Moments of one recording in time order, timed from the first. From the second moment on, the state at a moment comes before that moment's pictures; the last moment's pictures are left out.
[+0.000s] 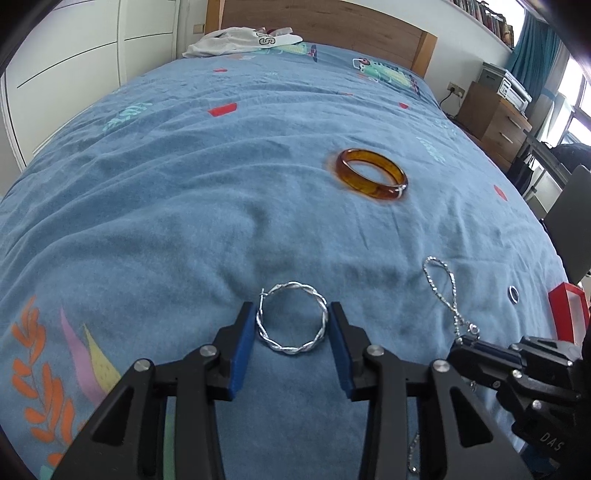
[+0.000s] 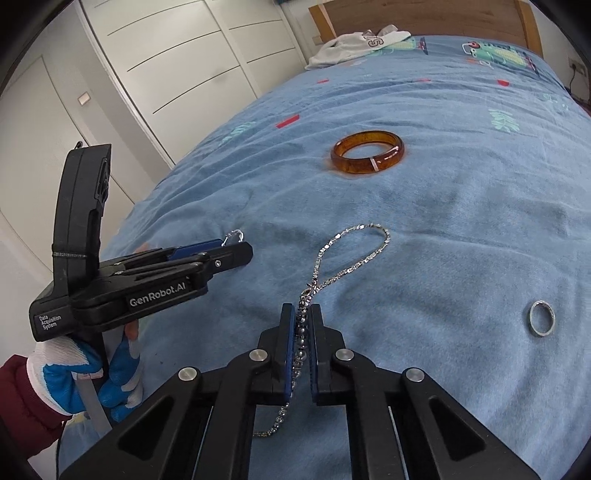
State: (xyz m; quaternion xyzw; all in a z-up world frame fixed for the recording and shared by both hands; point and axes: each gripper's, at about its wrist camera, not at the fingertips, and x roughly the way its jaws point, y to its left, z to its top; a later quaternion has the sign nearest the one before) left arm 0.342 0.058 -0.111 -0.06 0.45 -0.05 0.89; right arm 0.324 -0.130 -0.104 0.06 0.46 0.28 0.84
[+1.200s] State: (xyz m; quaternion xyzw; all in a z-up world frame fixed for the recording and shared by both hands) left arm 0.228 -0.241 0.006 0.04 0.41 -0.27 0.87; right arm 0.179 -0.402 0.023 0.08 0.37 0.07 0.92
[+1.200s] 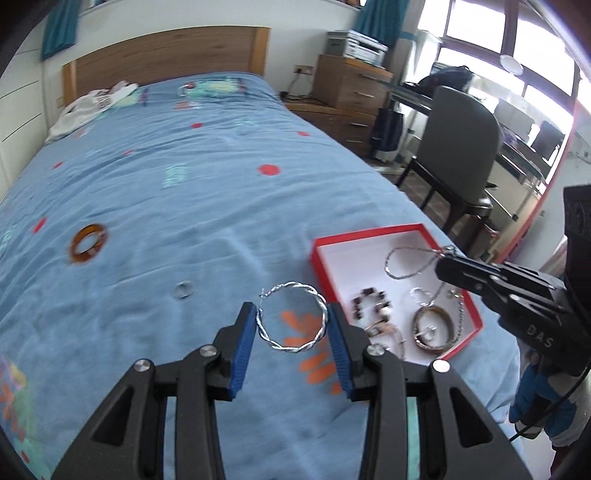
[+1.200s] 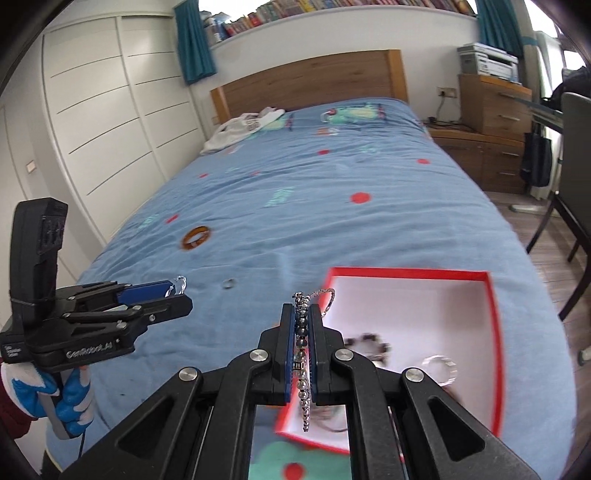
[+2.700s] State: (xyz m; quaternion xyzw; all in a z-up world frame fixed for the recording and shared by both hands) left arm 0.266 -0.380 -0.084 0.08 0.48 -0.28 0.83; right arm 0.221 -0.501 -0.071 0.06 0.48 0.02 0.88
